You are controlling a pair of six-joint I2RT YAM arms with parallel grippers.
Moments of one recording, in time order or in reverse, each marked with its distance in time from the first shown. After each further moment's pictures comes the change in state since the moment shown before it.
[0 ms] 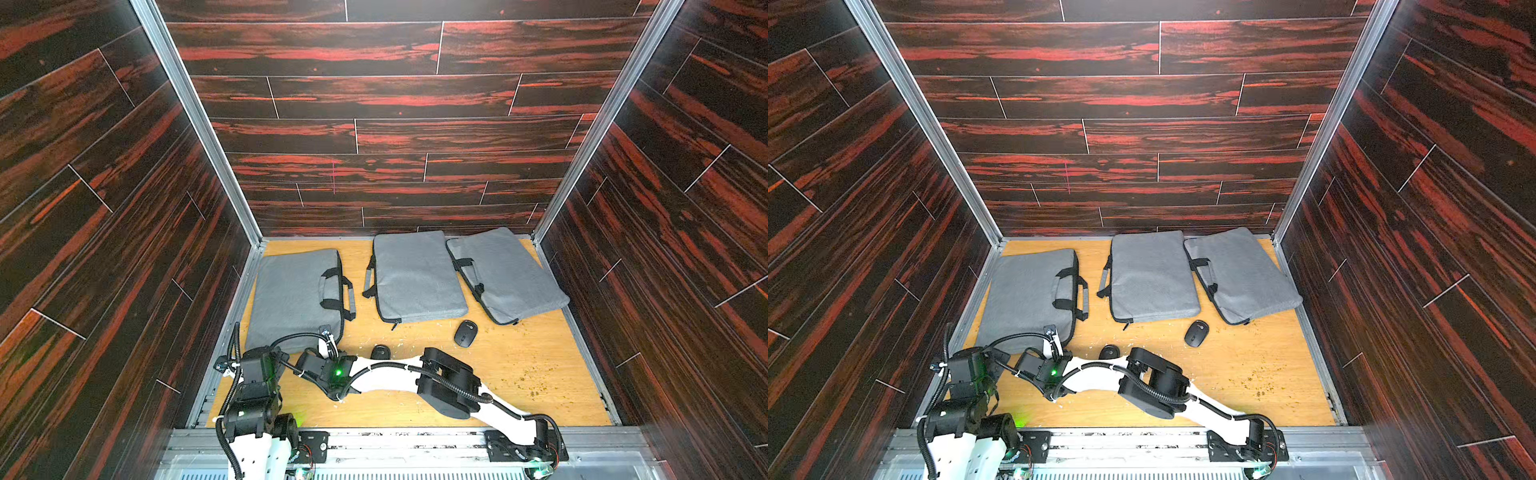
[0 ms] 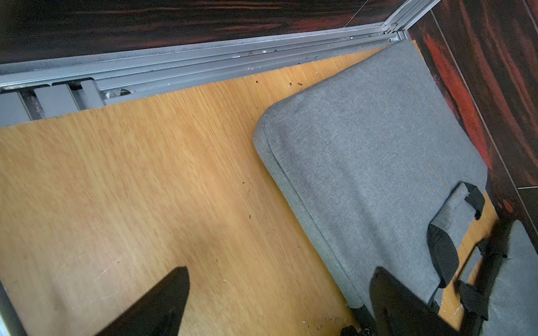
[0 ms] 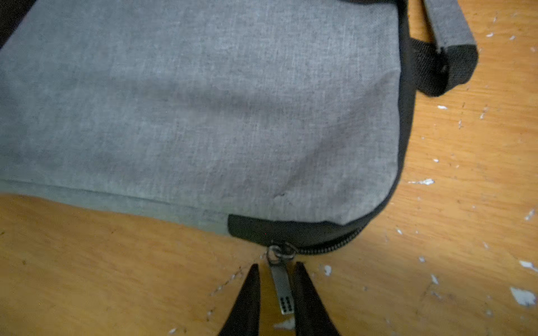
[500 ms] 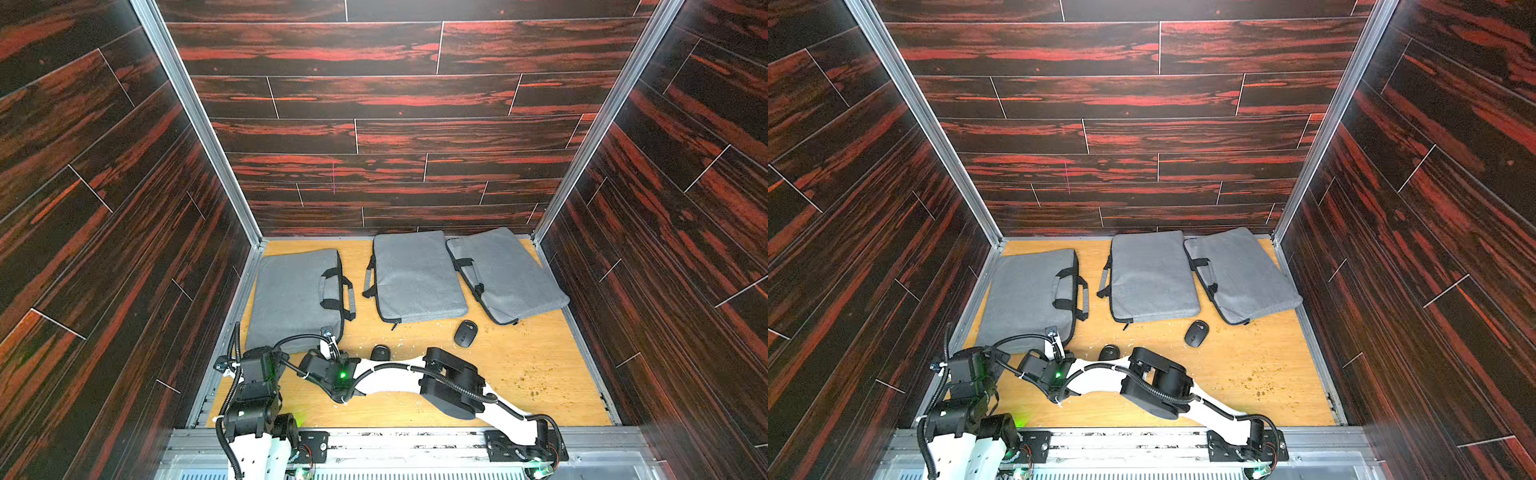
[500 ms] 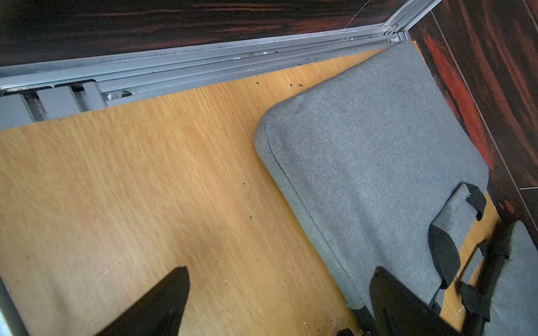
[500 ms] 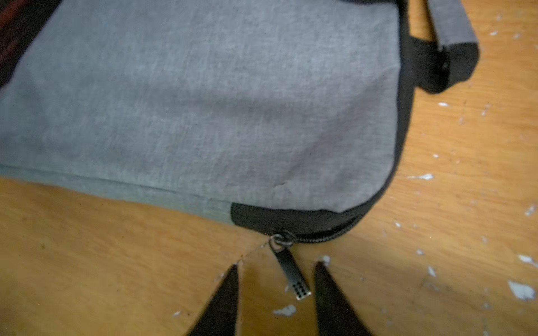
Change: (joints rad) left arm -0.002 0.001 0.000 0.000 -0.007 0.000; right arm 0.010 -0.041 -0.080 0.074 -0.006 -0.019
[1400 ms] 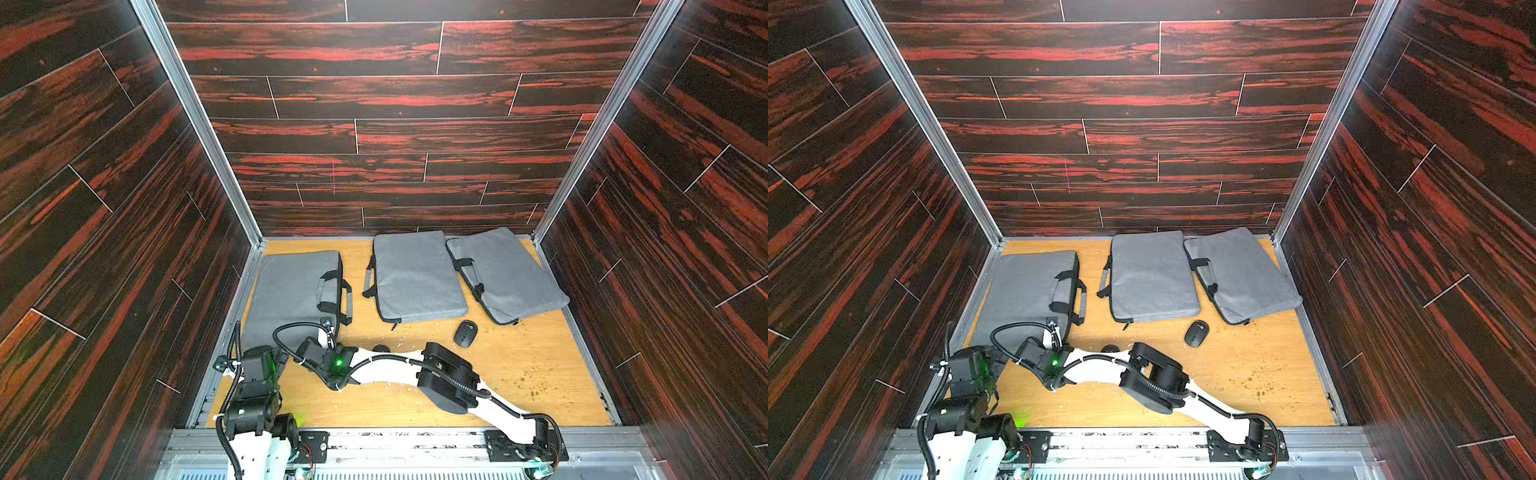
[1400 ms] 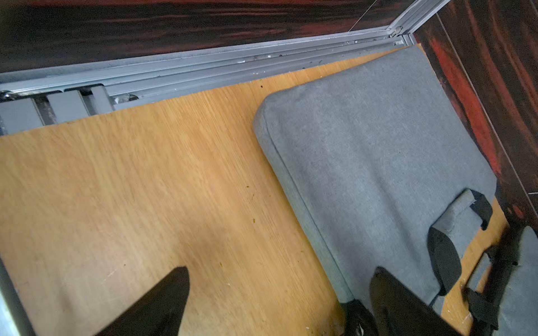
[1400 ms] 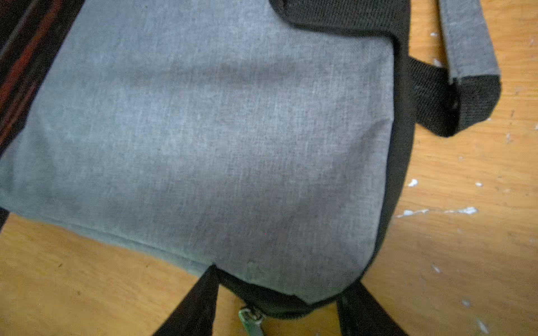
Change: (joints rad) left arm -0.003 0.011 0.000 0.003 -0.018 -0.002; right arm -0.046 0.057 0.142 -0.066 -0.075 0.083
